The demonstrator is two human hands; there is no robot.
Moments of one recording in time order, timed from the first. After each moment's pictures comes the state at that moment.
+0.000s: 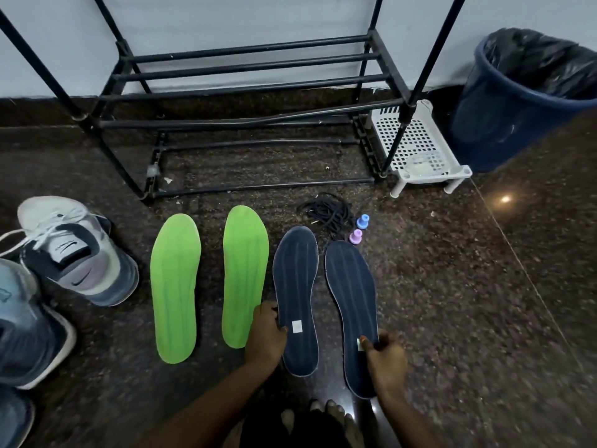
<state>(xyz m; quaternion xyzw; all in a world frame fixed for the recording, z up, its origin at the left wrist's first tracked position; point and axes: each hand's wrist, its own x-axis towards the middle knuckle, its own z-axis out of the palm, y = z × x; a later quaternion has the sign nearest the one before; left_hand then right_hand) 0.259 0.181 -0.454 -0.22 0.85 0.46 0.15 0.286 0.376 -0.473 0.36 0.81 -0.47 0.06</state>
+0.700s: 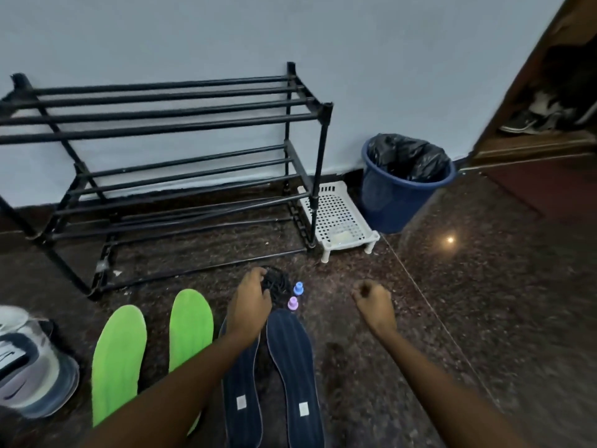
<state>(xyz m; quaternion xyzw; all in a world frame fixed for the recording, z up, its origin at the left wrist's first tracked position) 0.143 0.250 -0.304 -0.05 0.91 0.41 0.02 0.145 0.477 -0.332 0.19 0.90 -0.39 -0.04</state>
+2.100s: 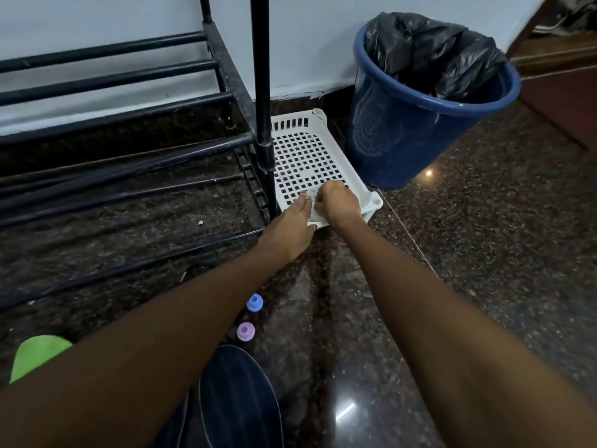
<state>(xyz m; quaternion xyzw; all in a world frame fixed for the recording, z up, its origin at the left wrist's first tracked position) -0.075 0.399 -0.414 0.21 0.93 0.23 0.19 -0.110 0.520 -0.418 0.09 0.99 -0.12 0.06</state>
